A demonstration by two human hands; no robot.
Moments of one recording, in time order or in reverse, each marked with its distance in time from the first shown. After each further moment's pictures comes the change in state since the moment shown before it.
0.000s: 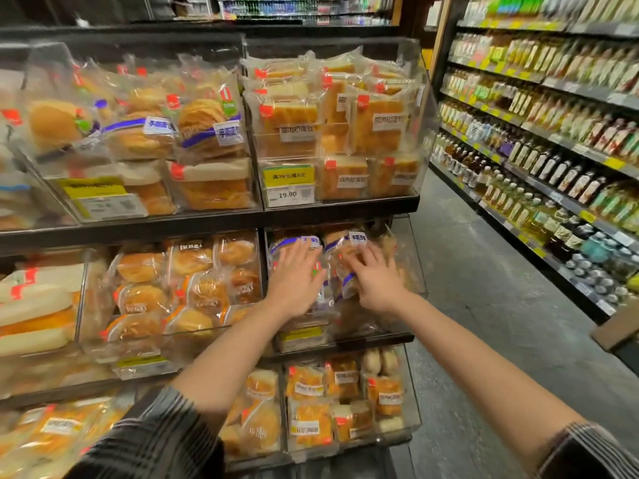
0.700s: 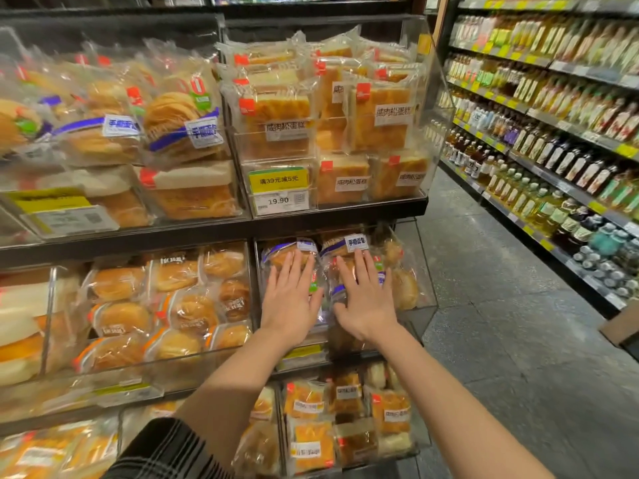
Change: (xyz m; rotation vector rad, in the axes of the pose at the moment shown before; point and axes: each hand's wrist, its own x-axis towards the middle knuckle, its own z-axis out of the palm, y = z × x) left_hand 0.016 -0.020 0.041 0.181 -0.012 -0.037; right_hand 0.025 -0.012 0.040 0.000 0.012 0.139
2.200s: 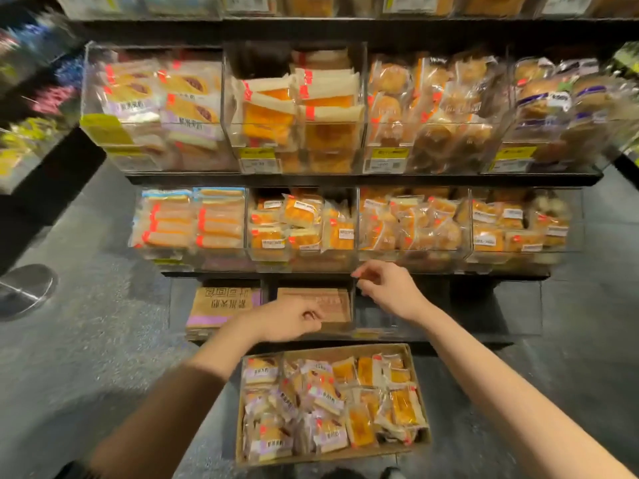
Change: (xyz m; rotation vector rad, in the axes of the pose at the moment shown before) left_hand -0.540 -0.338 -0.052 -0.453 -0.756 -0.068; right_hand -0.354 -0.437 0.119 0.711 -0.280 -0.074
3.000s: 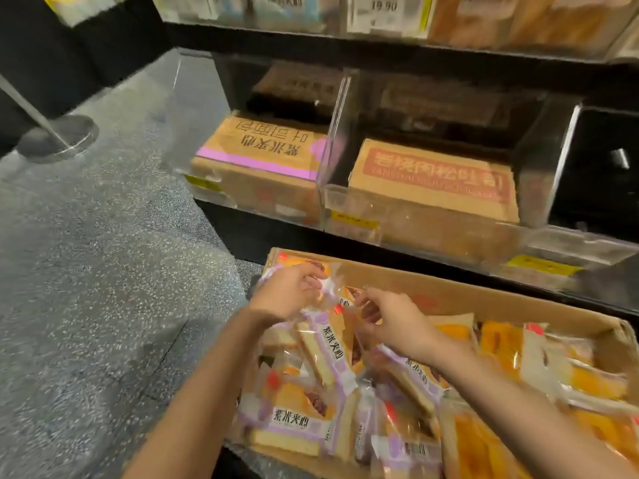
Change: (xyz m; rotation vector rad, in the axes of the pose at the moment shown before) left_hand 0.211 -0.390 0.365 -0.490 0.546 -0.337; right_hand 0.106 0.321 0.465 -0.280 -0.391 -0.222
